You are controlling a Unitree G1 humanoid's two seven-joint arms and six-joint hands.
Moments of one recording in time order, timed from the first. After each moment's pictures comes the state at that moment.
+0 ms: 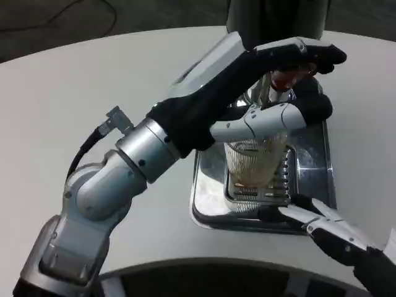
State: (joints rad) left arm -0.68 0.33 -0.18 -0.06 0.17 -0.21 -0.41; right arm 0.61 -0.36 -0.21 -0.90 -0.17 -0.29 0.43
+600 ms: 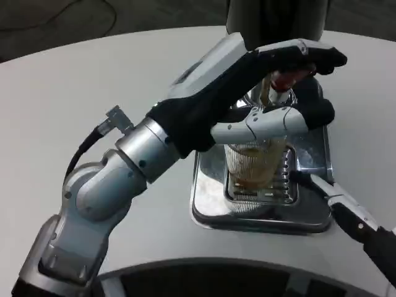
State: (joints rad) left arm -0.68 0.34 -0.18 -0.07 0.20 -0.21 -0.41; right arm 0.50 -0.32 -0.18 -0.80 -0.23 -0.22 0.35
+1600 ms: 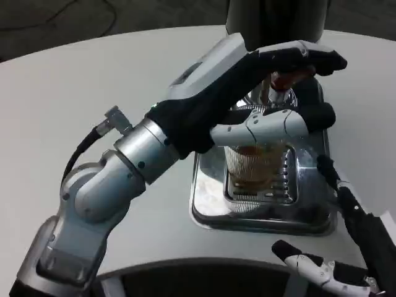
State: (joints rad) left arm -0.67 0.34 -0.18 -0.09 0.21 -0.21 -0.41; right arm 0.21 -0.16 -0.03 -0.29 -0.25 -0.29 0.07
